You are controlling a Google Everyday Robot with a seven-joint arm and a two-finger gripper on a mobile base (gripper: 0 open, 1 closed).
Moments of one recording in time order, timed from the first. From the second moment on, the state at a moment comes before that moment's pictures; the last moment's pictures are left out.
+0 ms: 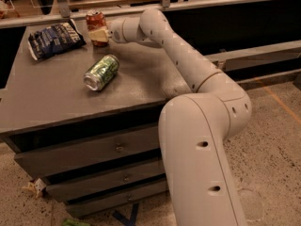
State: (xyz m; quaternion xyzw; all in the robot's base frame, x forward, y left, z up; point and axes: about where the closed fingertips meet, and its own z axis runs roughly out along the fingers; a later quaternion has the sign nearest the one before) arm 0.884 0.176 0.865 -0.40 0.67 0.31 0.54
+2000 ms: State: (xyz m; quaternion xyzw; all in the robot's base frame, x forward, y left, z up) arm 0.905 0.042 0.877 -0.32 0.73 0.22 0.57
